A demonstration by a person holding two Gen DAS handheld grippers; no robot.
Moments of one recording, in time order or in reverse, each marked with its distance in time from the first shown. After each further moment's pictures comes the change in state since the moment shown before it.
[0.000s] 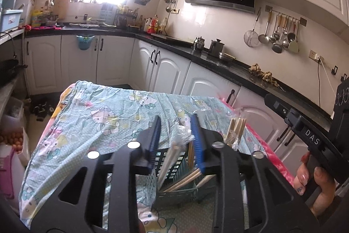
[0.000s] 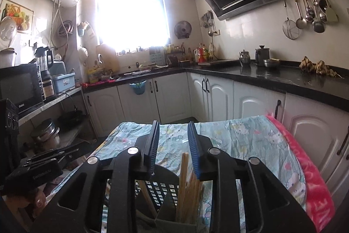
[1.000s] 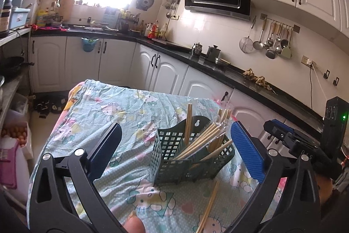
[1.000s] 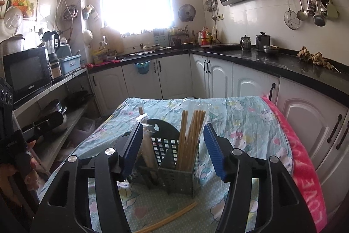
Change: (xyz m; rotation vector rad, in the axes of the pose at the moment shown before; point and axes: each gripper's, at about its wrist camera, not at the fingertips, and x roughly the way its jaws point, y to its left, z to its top) left arm -0.075 0.007 -0.021 -0.019 -0.032 -0.016; right arm -0.065 0.010 -0.024 -0.030 0.133 0.028
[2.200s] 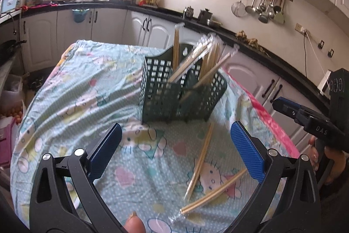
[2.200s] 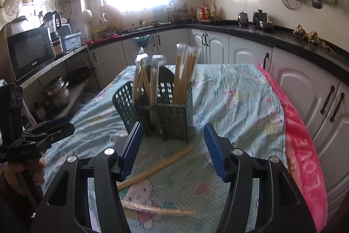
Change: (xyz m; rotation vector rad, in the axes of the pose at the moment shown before) left arm -0.004 -0.011 -0.096 0.038 0.218 -0.042; right arm -0.044 -0.007 -0.072 0.009 0.174 -0.010
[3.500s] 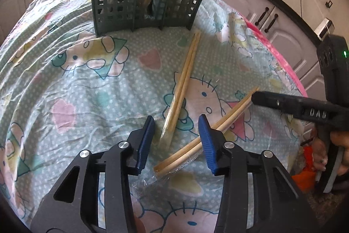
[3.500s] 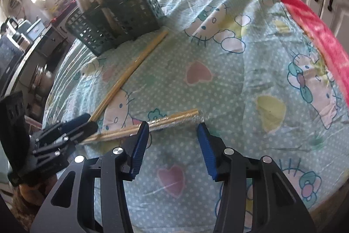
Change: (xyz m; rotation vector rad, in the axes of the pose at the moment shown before) left arm 0.081 -0.029 -0.077 0.106 0.420 -0.083; right arm 0.052 -0.026 -0.105 0.364 0.444 -0.025
